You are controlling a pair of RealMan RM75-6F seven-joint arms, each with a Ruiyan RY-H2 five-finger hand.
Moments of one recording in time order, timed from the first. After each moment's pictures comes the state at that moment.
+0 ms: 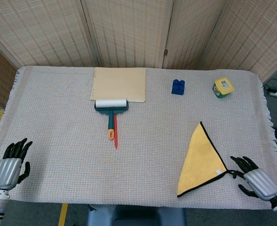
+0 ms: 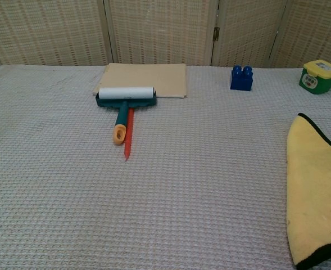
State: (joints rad) left arm -0.15 -1.19 -0.03 -1.54 1.45 1.38 0.09; right arm 0.17 -1.24 -0.26 -0.98 -1.78 1.43 0.40
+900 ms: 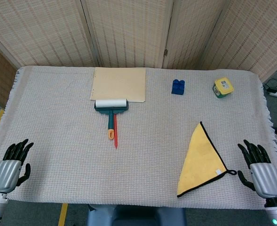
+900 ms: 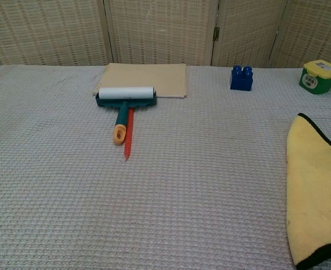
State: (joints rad) left arm -0.13 -1.16 0.00 -1.58 1.52 1.42 0.06; right arm 0.07 -1.07 -0.09 -1.74 -1.52 1.52 -0.14
